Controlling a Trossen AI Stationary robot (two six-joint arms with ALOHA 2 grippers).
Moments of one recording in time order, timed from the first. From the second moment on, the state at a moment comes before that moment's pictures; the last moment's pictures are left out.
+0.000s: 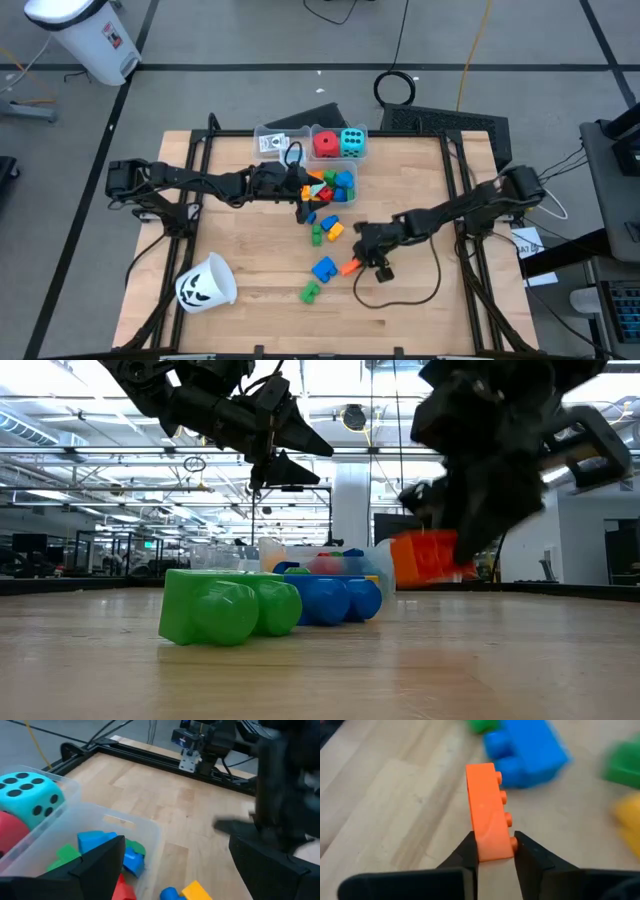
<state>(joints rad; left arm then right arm) 0.15 1.50 0.81 0.36 0.04 -0.20 0.22 1.59 0.78 -0.03 -0.18 -0.07</state>
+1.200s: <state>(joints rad) 0.01 1.77 0.81 0.82 0.00 -0.01 0.19 1.31 0.59 0.32 0.36 -0.04</state>
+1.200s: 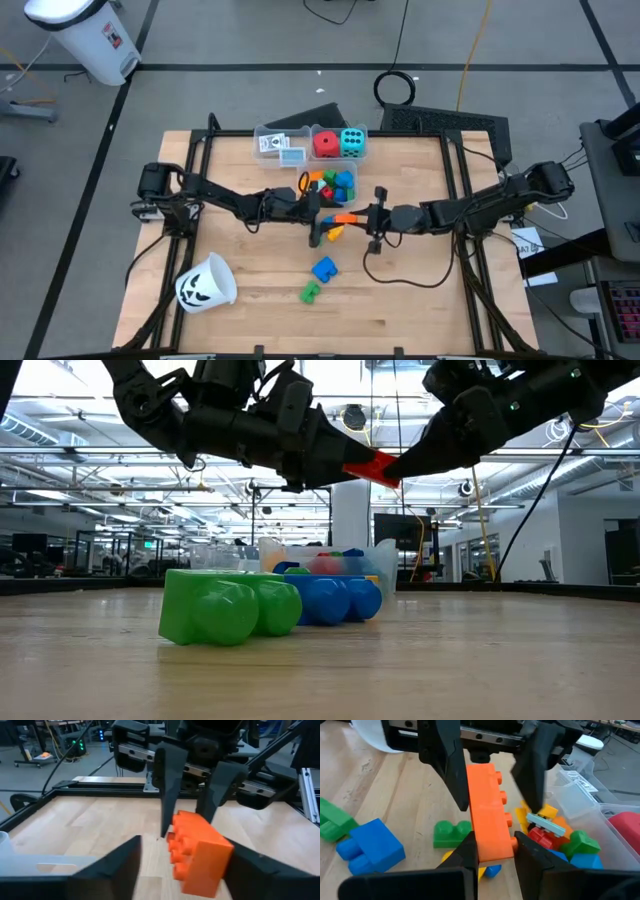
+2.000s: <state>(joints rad) 0.15 1.58 0.73 0.73 -0.01 0.05 0.19 1.13 0.59 0.09 0.36 0.05</state>
